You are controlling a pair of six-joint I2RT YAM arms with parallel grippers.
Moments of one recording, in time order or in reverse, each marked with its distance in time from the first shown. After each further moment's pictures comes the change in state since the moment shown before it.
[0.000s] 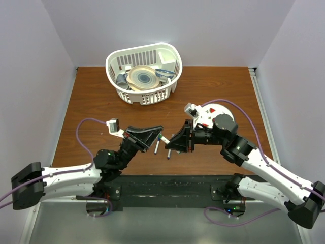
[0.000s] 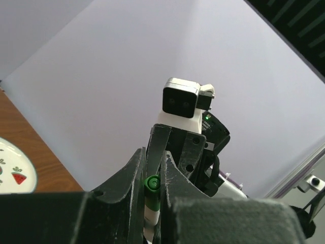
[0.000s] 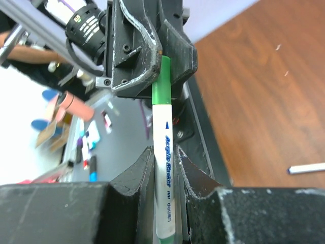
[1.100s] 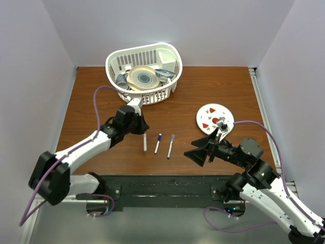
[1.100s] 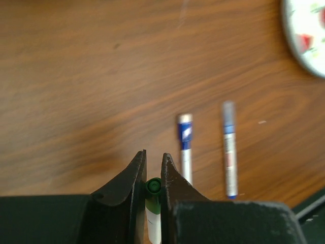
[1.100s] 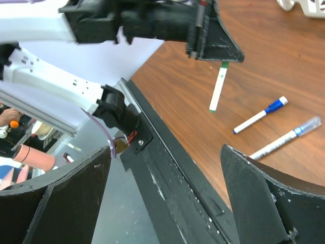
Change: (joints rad) left arm 0.598 0.313 0.434 -1.324 0.338 0.417; right arm -0.072 -0.521 -0.235 -0.266 0.291 0.054
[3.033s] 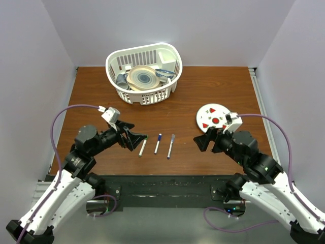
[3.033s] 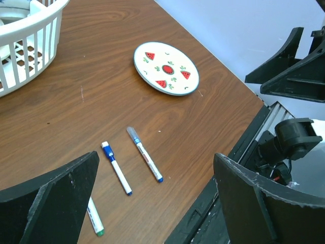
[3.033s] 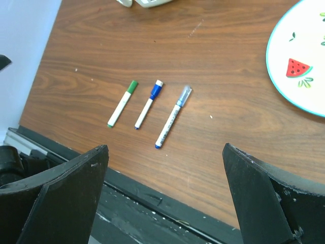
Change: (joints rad) left arm 0.066 -0.705 -0.129 -0.057 0.323 0.103; right arm 0.000 0.126 0.169 -0.372 0.515 0.014
